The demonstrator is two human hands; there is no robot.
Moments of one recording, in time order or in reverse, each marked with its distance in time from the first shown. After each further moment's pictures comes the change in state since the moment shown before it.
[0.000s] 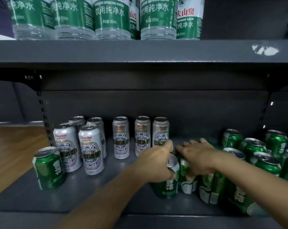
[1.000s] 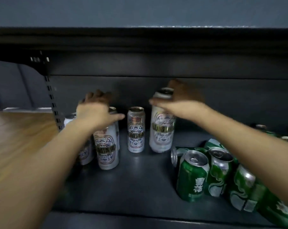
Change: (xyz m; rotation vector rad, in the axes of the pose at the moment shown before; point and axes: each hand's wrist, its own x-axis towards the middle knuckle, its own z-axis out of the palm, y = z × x) left_hand -0.005 -0.176 -0.098 0.368 0.384 -0.477; right_hand 0.081 -0.045 -0.101 0.701 0.702 0.130
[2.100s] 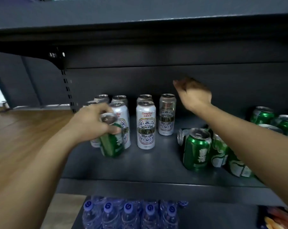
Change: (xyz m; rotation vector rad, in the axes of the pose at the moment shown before) left_hand -0.096 -0.036 -0.033 -0.531 -0.211 -0.058; right_hand -0.019 0.023 0.027 -0.117 0.189 0.102
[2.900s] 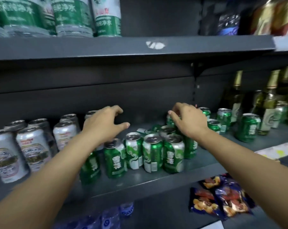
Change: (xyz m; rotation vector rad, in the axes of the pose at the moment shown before) left_hand 0.002 0.215 0.111 0.198 -0.042 0.382; right_hand -0.098 0.190 -0.131 -0.243 0.070 0.044
